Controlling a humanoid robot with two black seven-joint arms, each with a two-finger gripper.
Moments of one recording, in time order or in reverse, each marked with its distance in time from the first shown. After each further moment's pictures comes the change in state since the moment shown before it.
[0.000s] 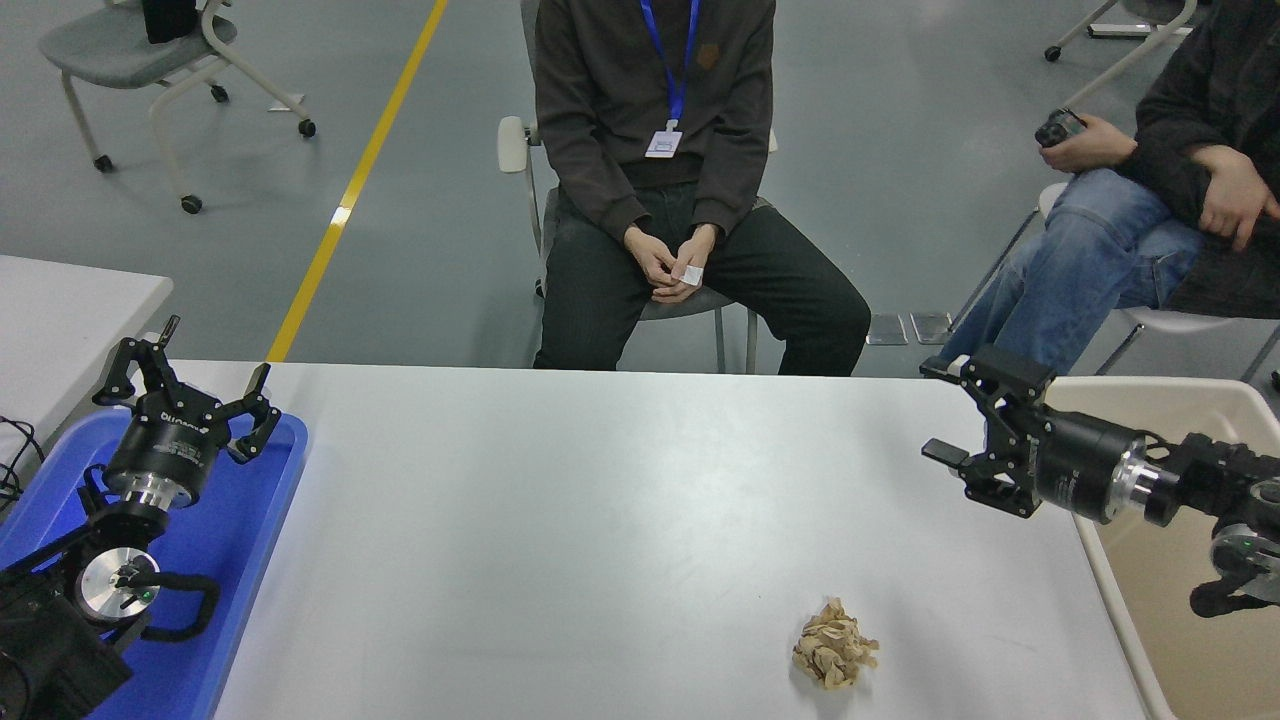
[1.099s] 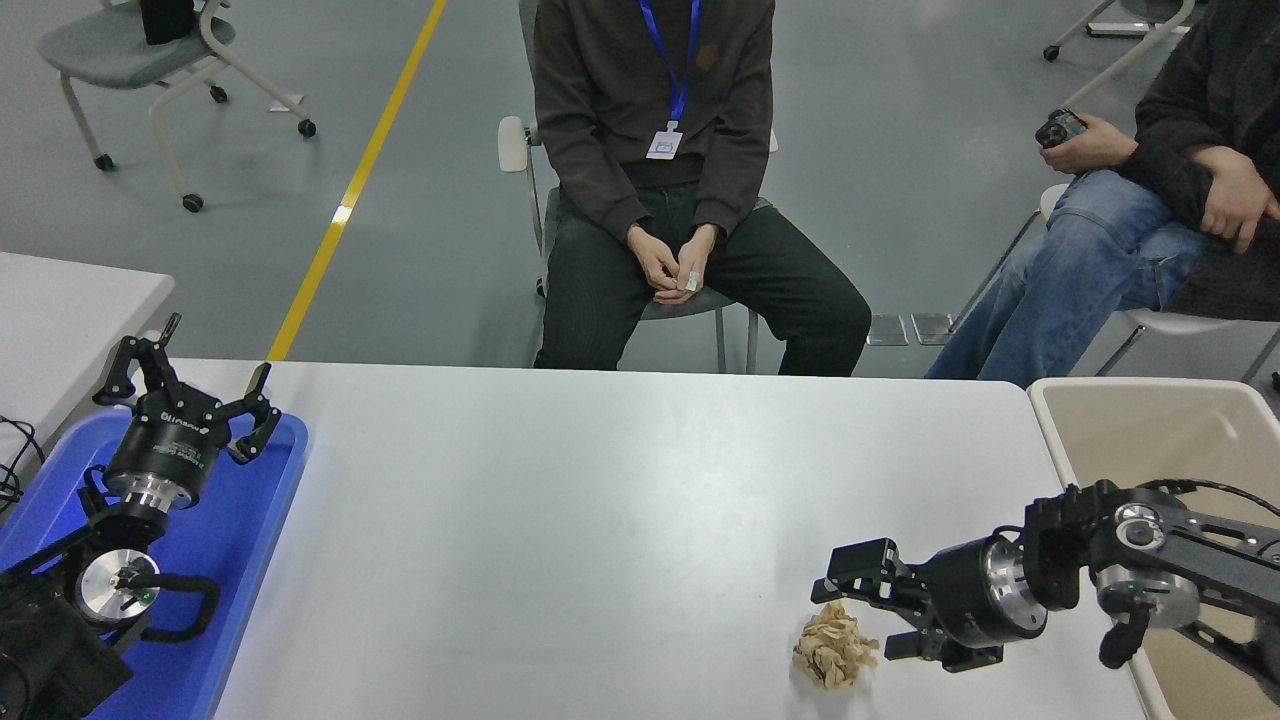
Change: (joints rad) left arm 0.000 0.000 0.000 0.000 0.000 0.000 0.001; right arm 0.208 0.137 -0.363 0.110 -0.070 -0.030 -0.467
